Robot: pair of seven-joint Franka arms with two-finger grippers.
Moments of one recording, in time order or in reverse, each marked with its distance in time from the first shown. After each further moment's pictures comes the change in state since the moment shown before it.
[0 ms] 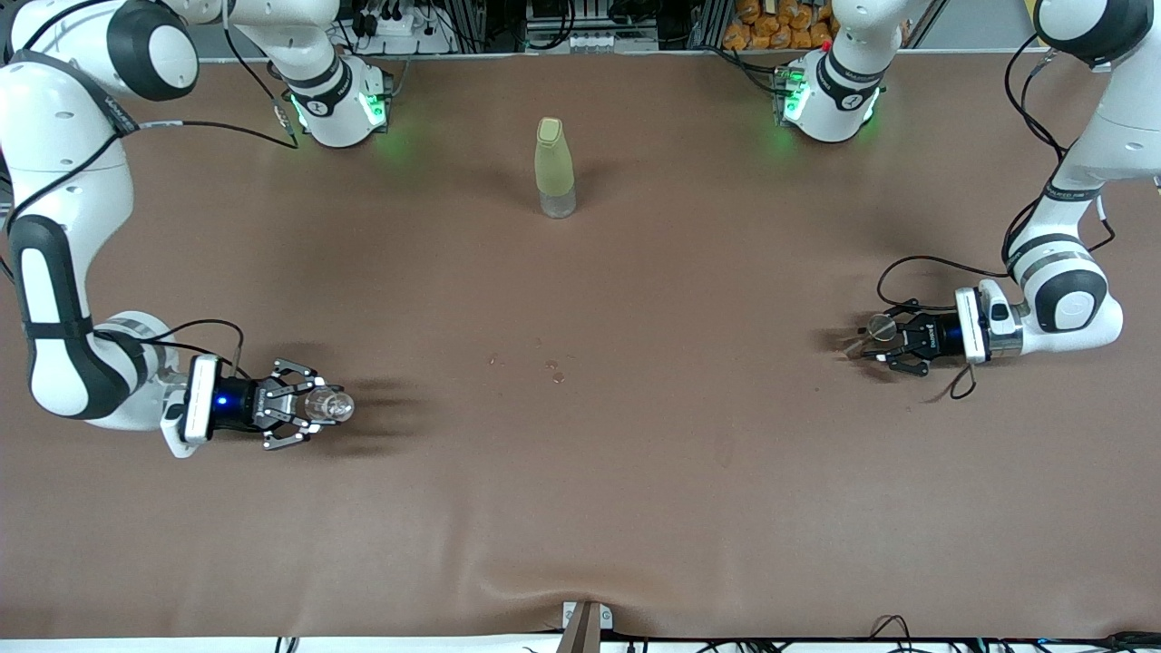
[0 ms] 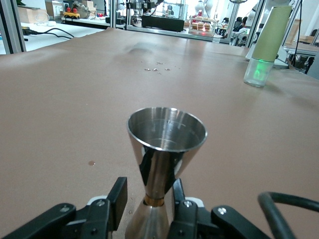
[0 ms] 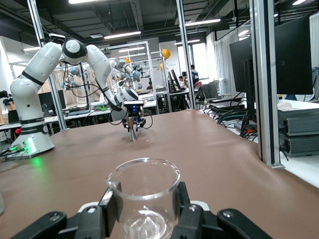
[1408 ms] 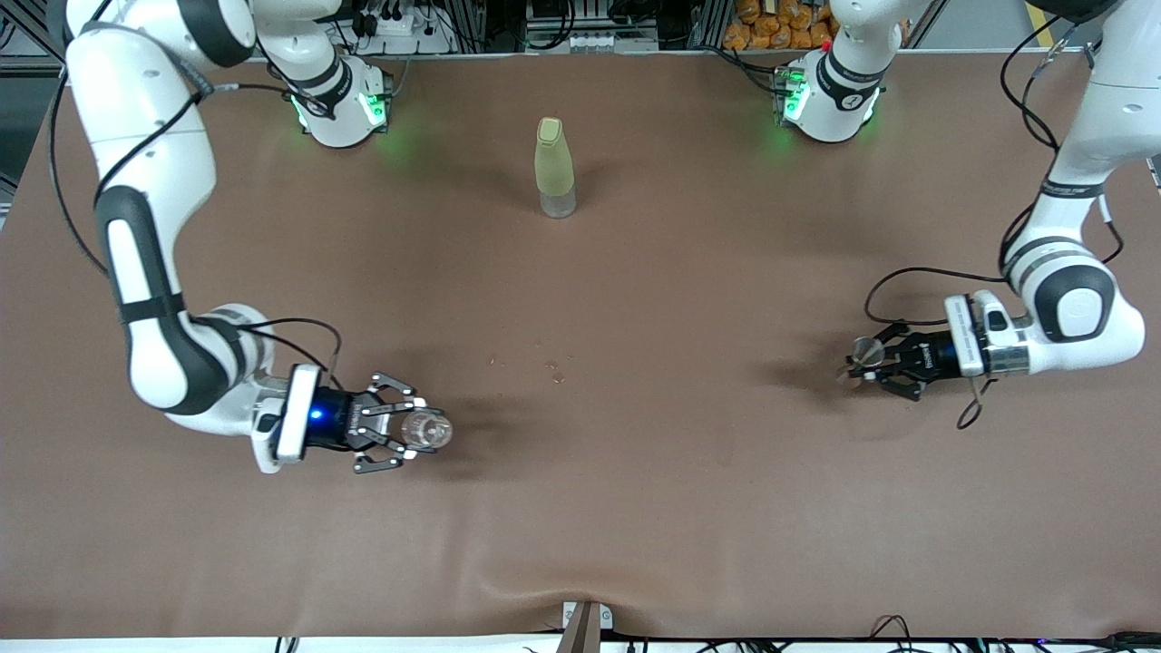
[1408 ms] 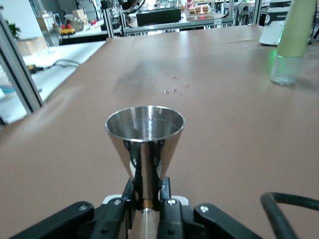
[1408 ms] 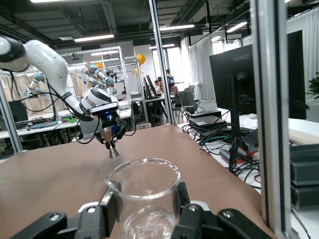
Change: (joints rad) left arm -0.085 -0.136 -0.146 0.025 -0.081 0.137 0.009; right arm 0.321 -0.112 0.005 0.006 0.281 0.337 0.110
